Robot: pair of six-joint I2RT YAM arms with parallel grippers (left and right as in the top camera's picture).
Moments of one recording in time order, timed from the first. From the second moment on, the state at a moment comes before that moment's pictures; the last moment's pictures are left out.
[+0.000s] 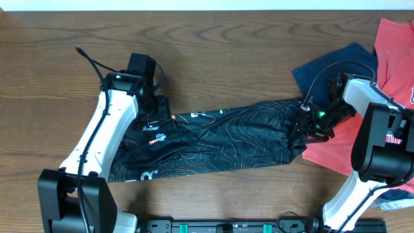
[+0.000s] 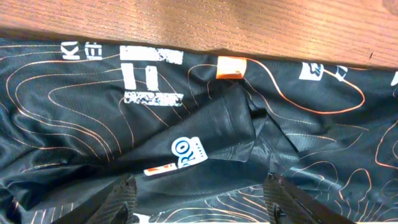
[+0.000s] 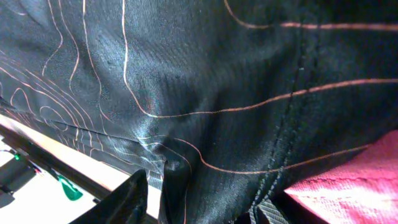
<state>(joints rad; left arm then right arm) -0.17 1.62 1.25 -1.09 0.08 -0.38 -0.18 2.03 1.23 -1.17 -0.43 -0.21</state>
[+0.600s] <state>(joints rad) -0.17 1.62 1.25 -1.09 0.08 -0.38 -0.18 2.05 1.25 -1.28 -0.06 0.04</state>
